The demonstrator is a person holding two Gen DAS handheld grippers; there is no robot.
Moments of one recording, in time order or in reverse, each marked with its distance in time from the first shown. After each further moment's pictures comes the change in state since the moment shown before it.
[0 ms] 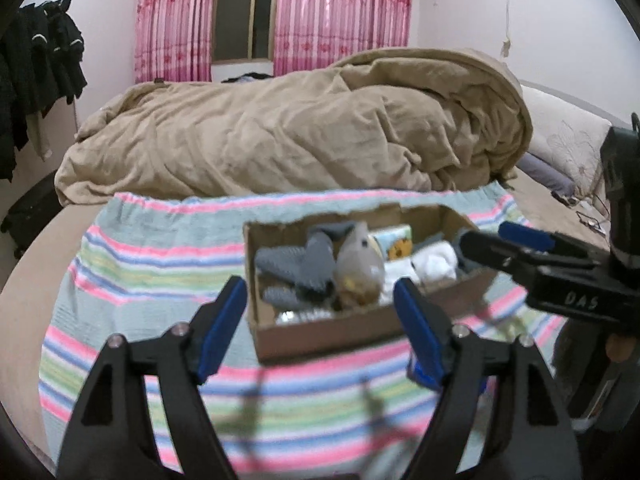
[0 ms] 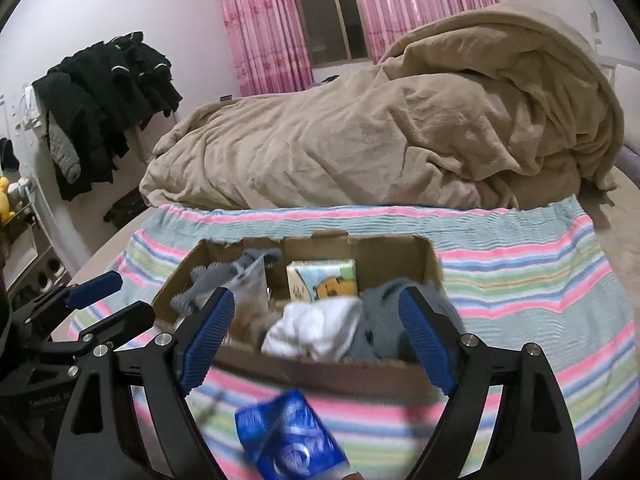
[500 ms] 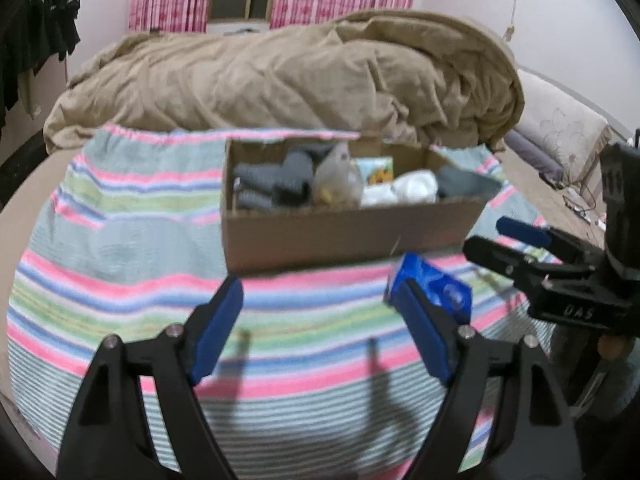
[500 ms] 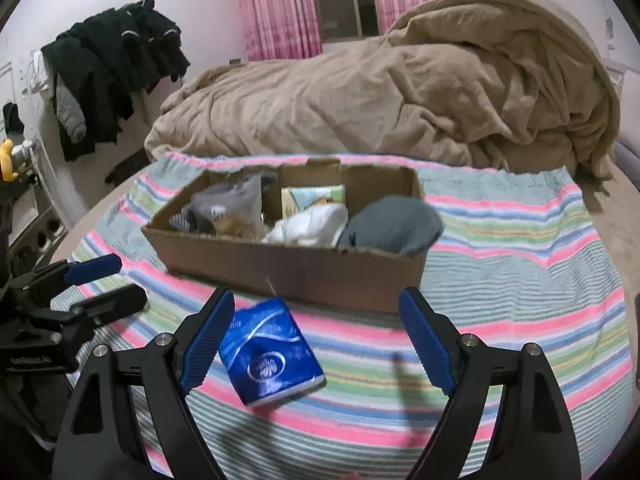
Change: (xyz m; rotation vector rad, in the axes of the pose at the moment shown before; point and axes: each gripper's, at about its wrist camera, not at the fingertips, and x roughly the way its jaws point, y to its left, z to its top) left arm 0.004 -0.007 -0.048 -0.071 0.146 -0.058; right arm -0.013 -0.006 -0.049 -0.063 0.103 0.000
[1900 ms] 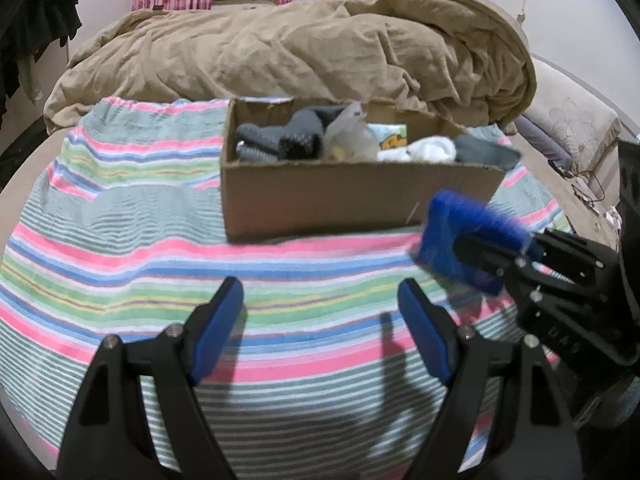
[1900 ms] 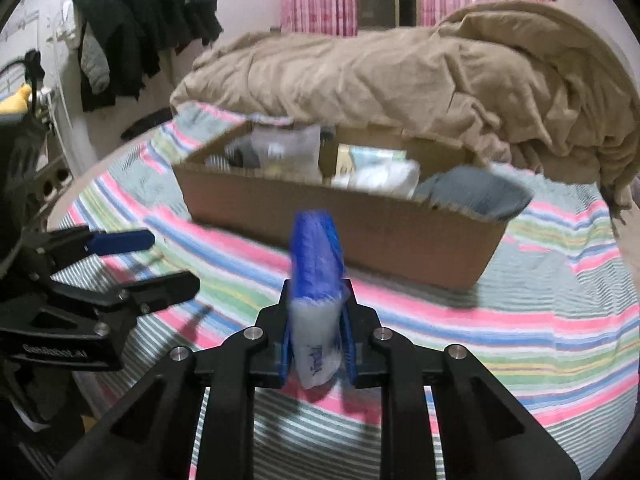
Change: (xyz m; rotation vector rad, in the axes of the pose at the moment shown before) left arm 0.015 0.001 -0.013 -0.009 0.050 0.019; right arm 0.013 0.039 -0.023 -0.138 0.034 0.023
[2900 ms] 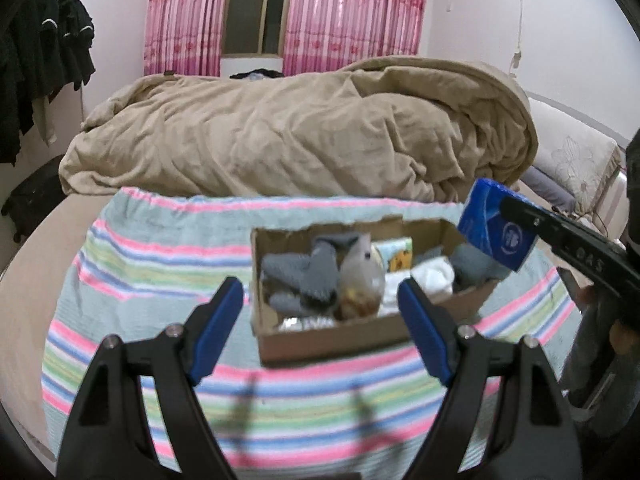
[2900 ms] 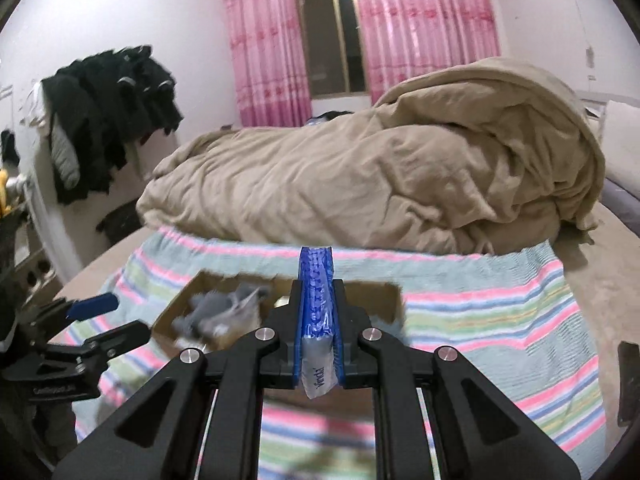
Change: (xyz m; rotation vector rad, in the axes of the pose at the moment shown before) left arm -0.036 0.010 0.077 0.015 -0.199 0.035; right arm -0.043 -0.054 0.087 0.160 -0.255 -0.094
